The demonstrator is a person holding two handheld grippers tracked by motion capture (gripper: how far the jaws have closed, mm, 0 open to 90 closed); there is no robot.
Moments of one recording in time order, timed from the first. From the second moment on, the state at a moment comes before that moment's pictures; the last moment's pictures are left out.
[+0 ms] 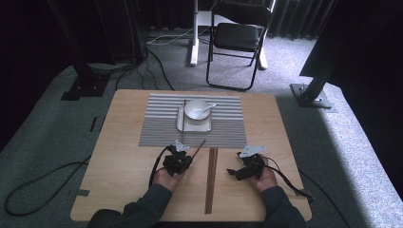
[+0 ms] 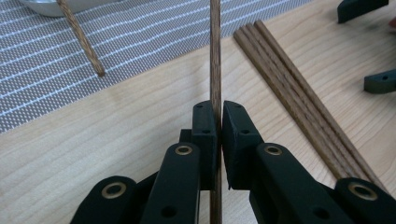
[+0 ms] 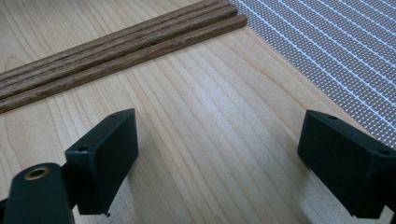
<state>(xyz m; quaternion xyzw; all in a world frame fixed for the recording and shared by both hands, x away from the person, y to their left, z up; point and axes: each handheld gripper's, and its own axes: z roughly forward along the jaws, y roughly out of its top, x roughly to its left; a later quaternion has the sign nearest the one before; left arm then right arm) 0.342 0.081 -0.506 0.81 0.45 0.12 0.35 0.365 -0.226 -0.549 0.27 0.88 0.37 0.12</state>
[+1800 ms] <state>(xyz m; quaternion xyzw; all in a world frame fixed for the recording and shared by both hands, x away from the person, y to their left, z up) 0.365 0.113 -0.473 0.76 0.50 0.12 0.40 0.365 -0.226 -0.549 0.27 0.88 0.37 0.11</state>
